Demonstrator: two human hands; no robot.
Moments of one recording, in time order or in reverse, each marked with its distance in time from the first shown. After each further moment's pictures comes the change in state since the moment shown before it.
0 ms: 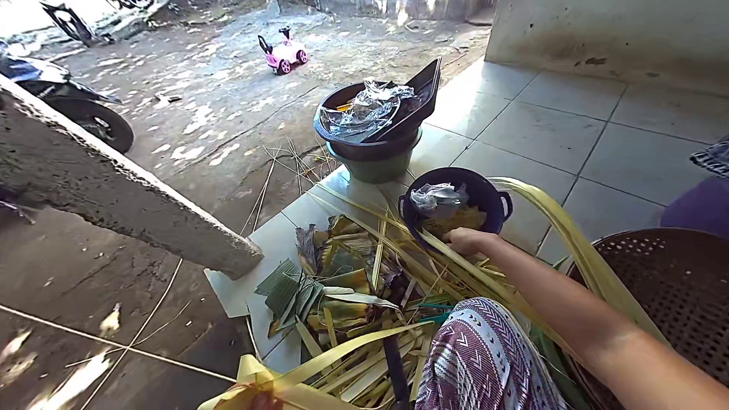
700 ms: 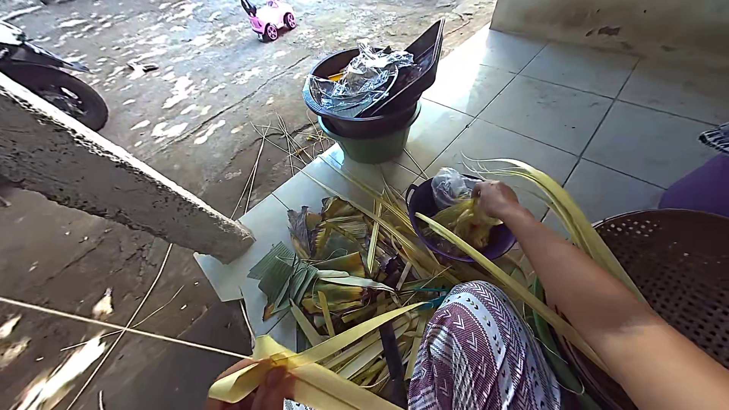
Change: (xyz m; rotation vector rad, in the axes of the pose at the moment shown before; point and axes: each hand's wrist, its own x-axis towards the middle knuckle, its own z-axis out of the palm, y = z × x) left_hand 0.003 0.001 0.018 0.050 -0.098 0.080; right_hand -0.026 0.042 -0.025 0.111 0.532 0.251
